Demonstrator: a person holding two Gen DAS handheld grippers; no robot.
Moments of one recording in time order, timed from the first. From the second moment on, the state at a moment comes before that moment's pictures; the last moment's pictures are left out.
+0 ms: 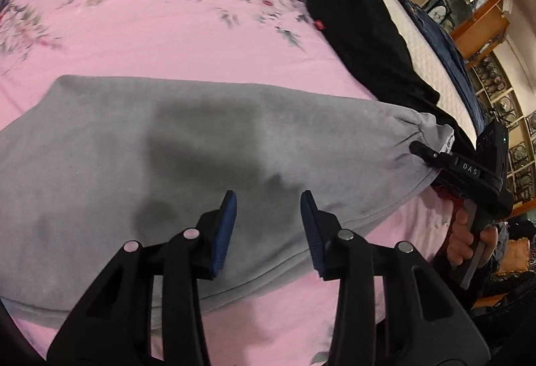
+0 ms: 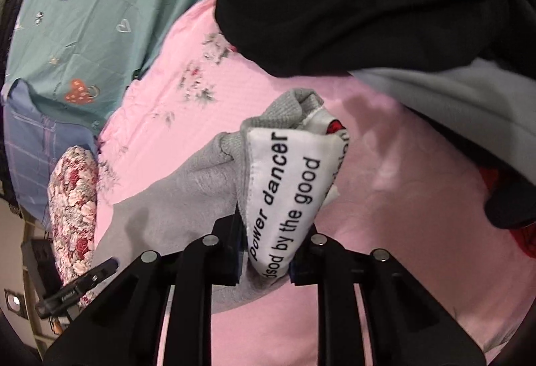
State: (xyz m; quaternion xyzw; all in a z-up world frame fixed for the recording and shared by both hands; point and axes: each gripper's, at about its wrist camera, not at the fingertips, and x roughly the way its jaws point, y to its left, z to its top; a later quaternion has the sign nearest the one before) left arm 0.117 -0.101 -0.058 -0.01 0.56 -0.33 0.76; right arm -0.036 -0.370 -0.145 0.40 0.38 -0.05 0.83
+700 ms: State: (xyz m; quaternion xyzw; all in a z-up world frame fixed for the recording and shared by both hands) left arm 0.115 -0.123 -0.067 -0.04 0.53 -0.33 0.78; right arm -0.028 -0.346 -0.111 0.35 0.38 -0.06 0.85
